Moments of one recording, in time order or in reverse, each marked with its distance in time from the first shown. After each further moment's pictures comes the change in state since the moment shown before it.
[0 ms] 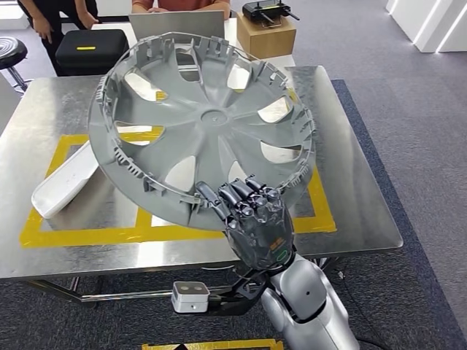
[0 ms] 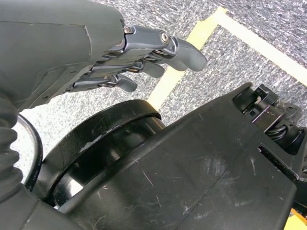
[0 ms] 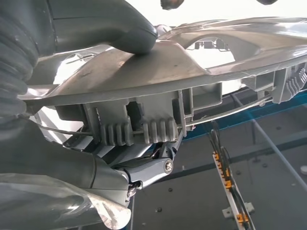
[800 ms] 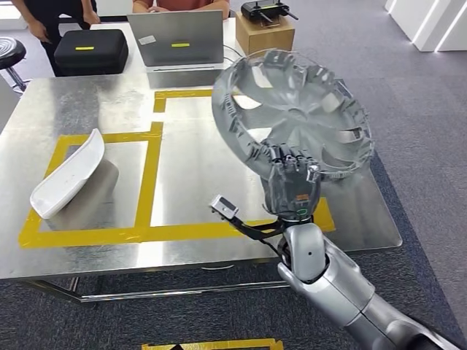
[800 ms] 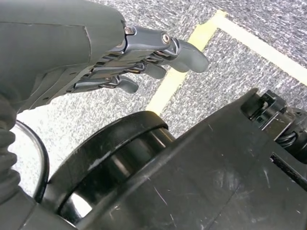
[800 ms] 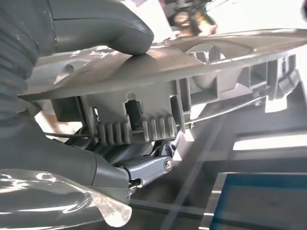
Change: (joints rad) left arm -0.003 0.034 -0.045 0.000 0.021 -0.033 0.004; right arm -0.315 -0.295 0.274 0.315 -0.005 0.000 0.879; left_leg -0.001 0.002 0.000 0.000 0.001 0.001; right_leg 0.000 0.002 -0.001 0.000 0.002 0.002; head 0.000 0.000
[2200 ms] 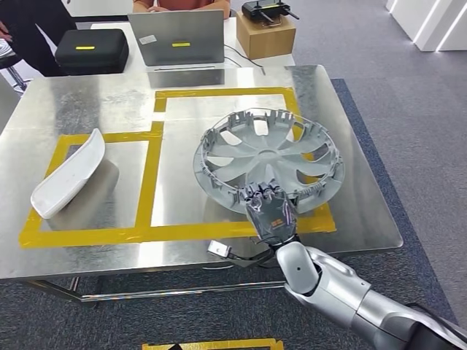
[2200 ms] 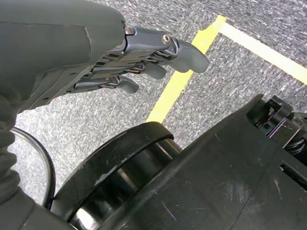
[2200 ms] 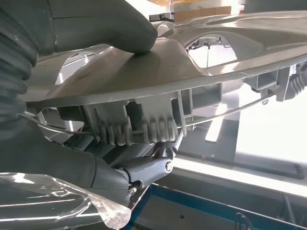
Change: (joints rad) left arm -0.011 0.015 -0.041 -0.001 0.002 -0.006 0.011; right arm -0.072 -0.076 0.280 0.250 -0.001 -0.001 0.012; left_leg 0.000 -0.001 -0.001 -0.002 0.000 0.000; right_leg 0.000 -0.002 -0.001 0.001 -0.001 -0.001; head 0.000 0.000
